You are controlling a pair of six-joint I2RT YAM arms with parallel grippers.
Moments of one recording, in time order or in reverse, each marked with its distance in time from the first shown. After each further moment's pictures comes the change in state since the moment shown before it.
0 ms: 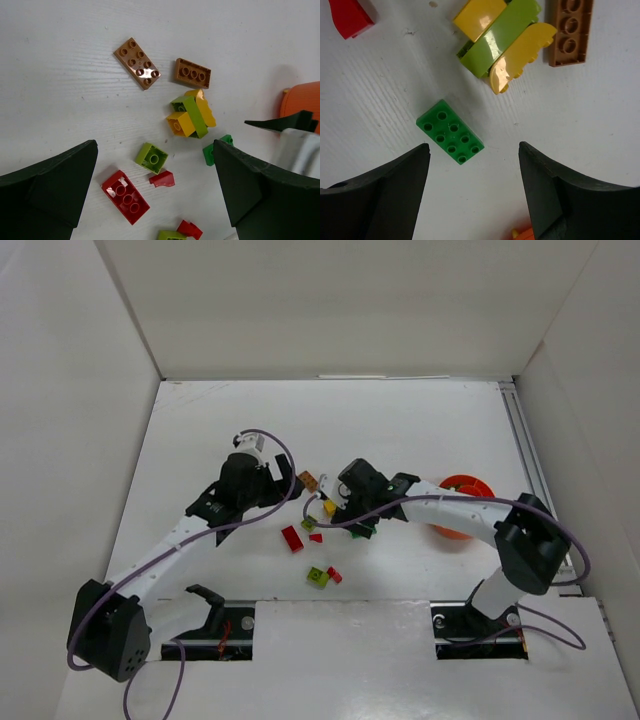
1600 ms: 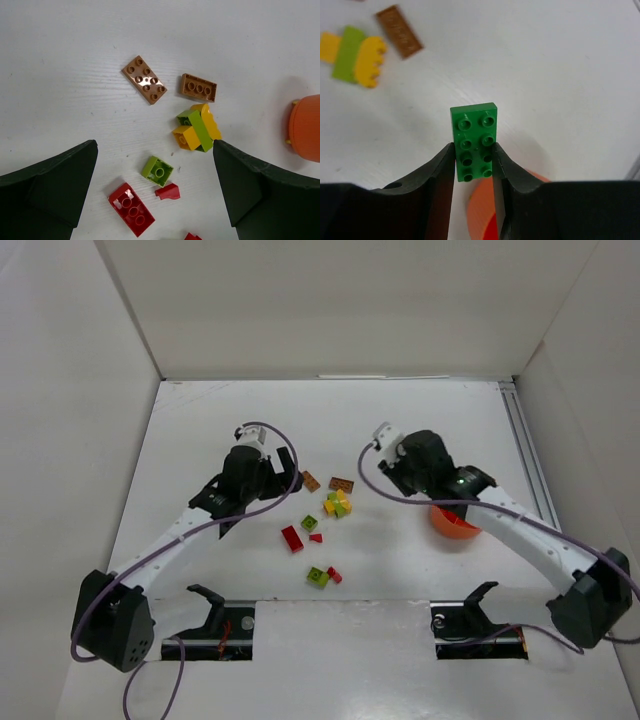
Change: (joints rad) left arm 0.000 0.039 0.045 -0.001 -0.052 0.034; right arm -0.177 -0.315 -0.039 0.021 0.097 0.027
